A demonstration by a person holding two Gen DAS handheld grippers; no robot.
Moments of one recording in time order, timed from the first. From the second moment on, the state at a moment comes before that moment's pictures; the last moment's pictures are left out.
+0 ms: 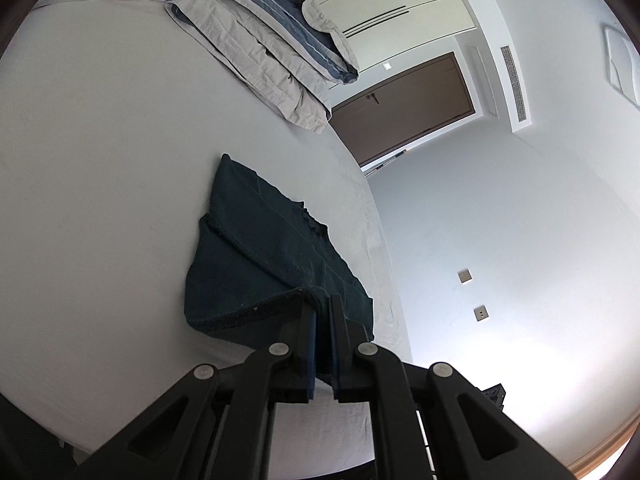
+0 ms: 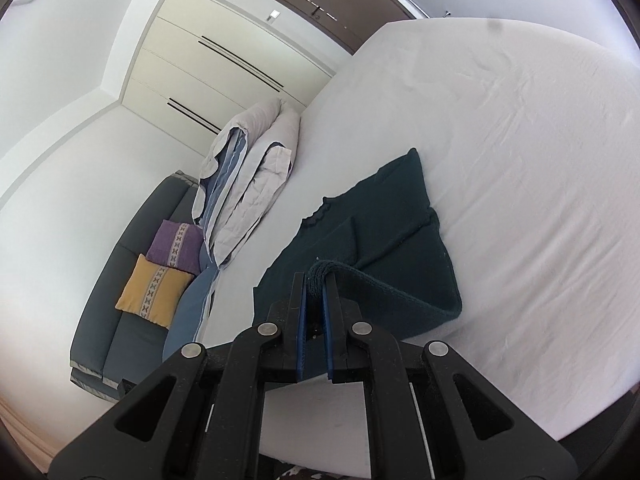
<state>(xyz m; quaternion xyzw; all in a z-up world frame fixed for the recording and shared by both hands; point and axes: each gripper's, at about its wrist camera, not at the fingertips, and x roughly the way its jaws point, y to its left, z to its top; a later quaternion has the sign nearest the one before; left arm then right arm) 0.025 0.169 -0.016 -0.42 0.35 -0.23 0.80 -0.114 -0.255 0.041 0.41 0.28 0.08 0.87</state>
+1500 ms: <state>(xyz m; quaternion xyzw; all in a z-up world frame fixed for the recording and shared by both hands) 0.354 0.114 -0.114 -0.37 0.45 -0.12 0.81 0.316 -0.303 -0.098 0.38 0.37 -0.08 0.85</state>
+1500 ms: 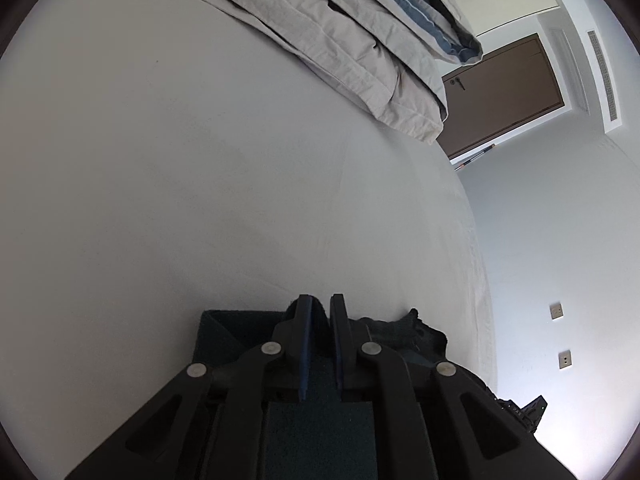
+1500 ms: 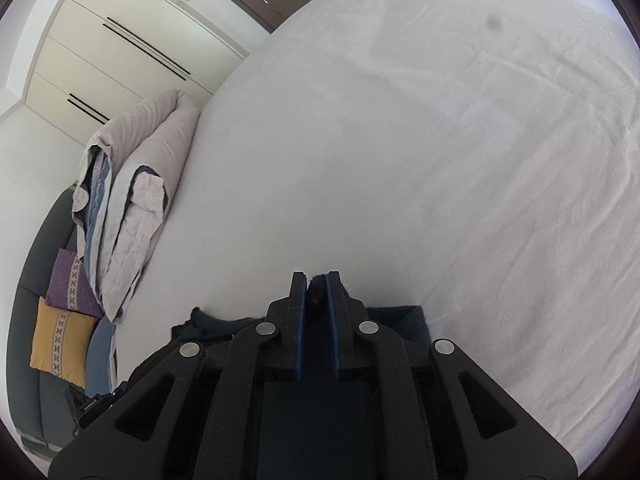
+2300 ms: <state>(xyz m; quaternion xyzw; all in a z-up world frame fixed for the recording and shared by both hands) 0.212 0.088 -0.084 -0.22 0.41 -0.14 0.87 0.212 -0.187 -0.068 0.21 0.38 -0.01 0.90</state>
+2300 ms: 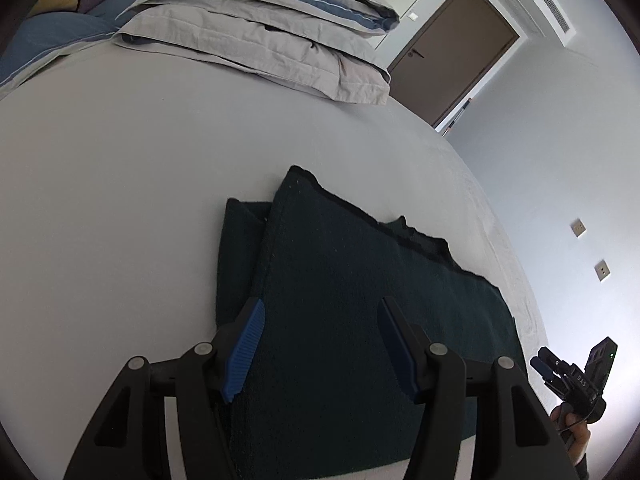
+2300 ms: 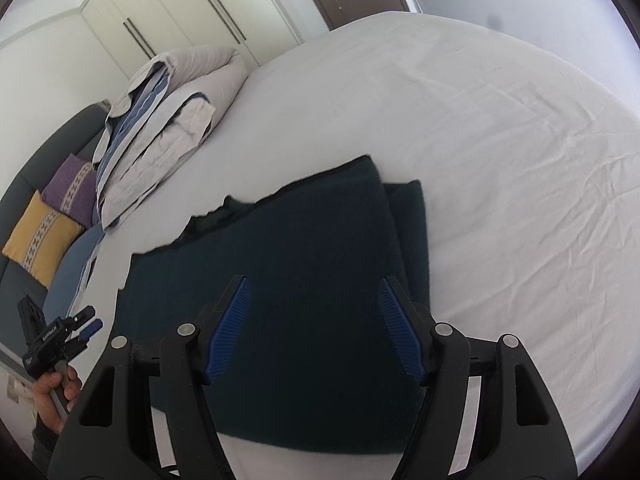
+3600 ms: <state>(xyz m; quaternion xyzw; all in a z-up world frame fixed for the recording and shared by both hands) 0.147 0.058 -0.107 -0.08 0.43 -0.12 0.89 0.058 -0.243 -0.136 0.42 0.35 -0.03 0.84</state>
